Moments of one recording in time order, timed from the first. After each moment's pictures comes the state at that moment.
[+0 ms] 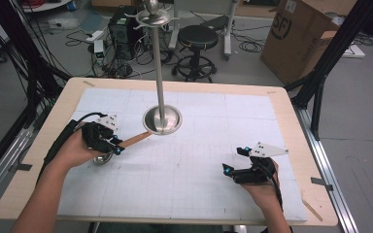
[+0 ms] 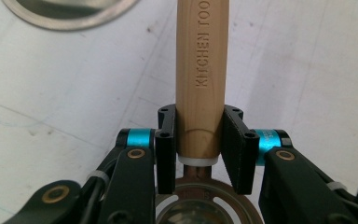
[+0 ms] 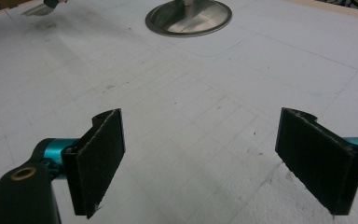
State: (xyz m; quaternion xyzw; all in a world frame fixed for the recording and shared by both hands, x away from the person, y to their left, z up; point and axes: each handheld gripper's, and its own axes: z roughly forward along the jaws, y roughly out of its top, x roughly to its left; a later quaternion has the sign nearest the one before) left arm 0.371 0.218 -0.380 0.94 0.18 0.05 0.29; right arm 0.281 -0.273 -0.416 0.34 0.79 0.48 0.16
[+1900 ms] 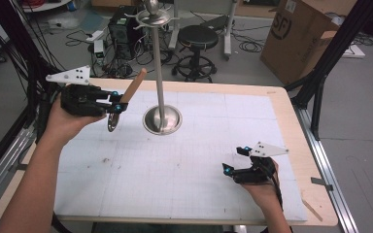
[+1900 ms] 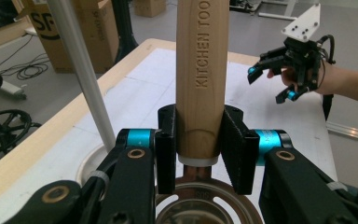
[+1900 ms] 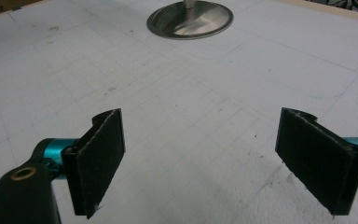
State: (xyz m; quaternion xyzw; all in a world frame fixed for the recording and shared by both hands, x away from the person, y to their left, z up) left arm 0.369 0.223 -0.252 0.81 0.16 0.09 0.56; right arm 0.281 -0.274 -0.415 0.33 0.79 0.49 0.15
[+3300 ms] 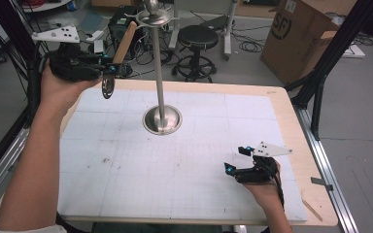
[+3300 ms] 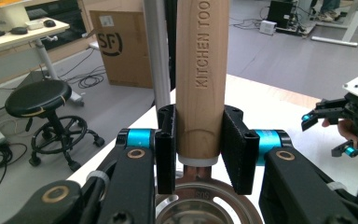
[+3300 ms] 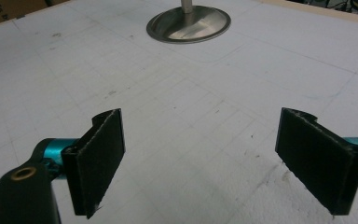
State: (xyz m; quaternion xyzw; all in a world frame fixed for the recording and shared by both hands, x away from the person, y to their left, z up) left arm 0.398 0.229 -0.192 0.78 0.22 0.17 0.56; right arm 0.281 -0.279 -0.415 0.34 0.78 0.50 0.15
